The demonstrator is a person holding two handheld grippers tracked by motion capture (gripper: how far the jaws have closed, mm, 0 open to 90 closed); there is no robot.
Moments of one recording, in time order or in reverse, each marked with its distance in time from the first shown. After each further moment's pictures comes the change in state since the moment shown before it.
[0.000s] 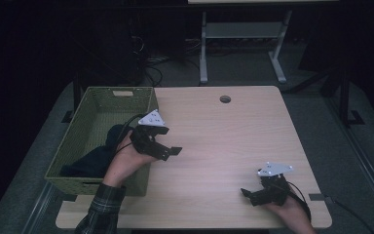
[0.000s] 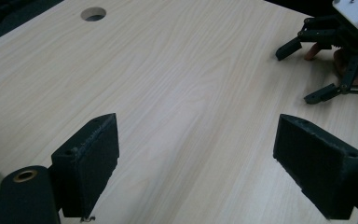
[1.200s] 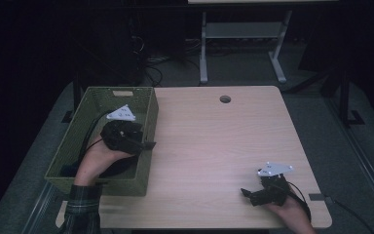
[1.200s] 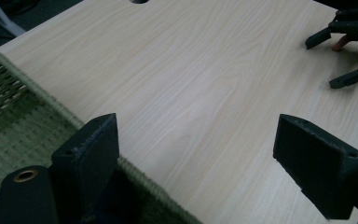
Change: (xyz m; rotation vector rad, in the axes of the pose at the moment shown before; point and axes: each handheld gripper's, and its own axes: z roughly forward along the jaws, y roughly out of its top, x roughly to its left) left arm 0.032 -0.023 -0.056 0.019 0.076 -0.064; right arm 0.000 0.000 0.000 0.000 0.000 0.000
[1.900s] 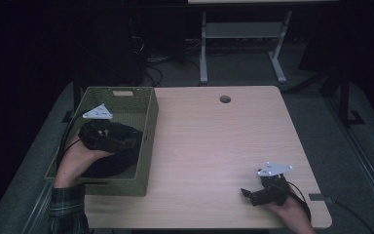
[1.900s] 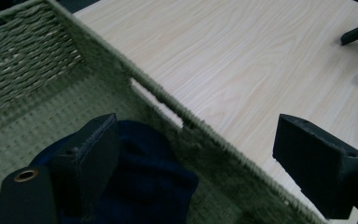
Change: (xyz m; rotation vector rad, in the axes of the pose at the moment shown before) left arm 0.027 -0.026 -0.034 0.008 0.089 -0.066; right arm 0.000 0.000 0.000 0.000 0.000 0.001
